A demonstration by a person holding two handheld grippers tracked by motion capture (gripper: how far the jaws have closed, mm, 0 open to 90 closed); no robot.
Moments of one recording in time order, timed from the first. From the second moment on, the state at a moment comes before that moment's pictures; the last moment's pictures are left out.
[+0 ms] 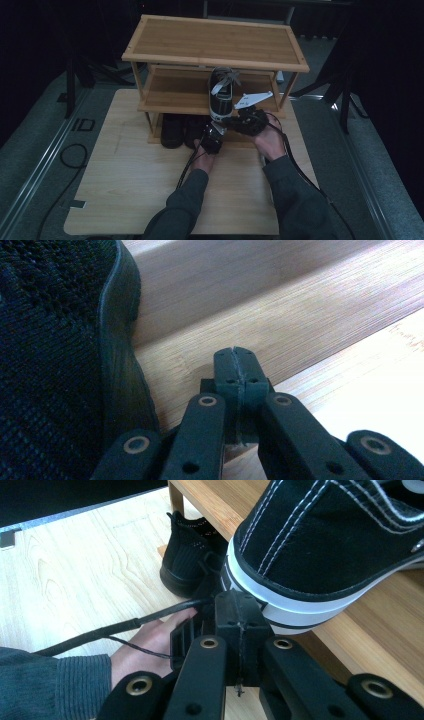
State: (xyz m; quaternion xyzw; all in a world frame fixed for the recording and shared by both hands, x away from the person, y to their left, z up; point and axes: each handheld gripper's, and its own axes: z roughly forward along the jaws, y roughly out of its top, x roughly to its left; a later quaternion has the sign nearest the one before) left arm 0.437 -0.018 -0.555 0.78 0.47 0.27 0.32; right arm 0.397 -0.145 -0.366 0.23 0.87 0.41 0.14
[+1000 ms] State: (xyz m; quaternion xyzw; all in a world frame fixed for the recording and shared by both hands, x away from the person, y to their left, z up) left arm 0.437 -0.018 -0.555 0.78 0.47 0.27 0.31; right arm 0.405 -0.145 -0.367 0.24 0.87 0.40 0.15
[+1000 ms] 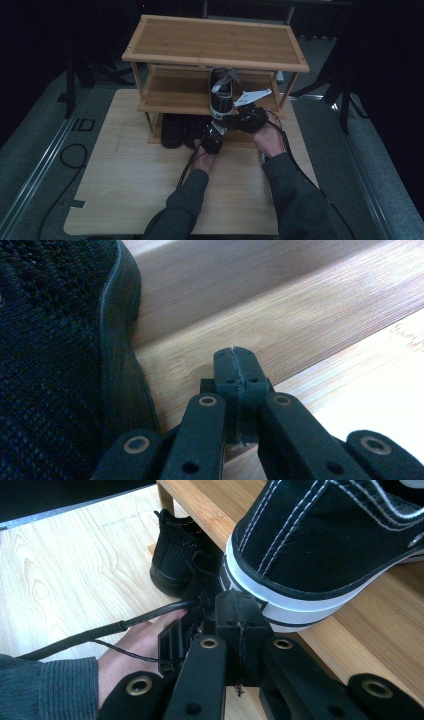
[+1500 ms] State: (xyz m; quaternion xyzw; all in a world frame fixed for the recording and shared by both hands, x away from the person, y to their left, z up) left arm 0.437 -0.021 -0.556 0.78 0.47 0.27 0.32; right arm 0.414 -0.145 -0.368 0.26 0.87 0.40 0.15
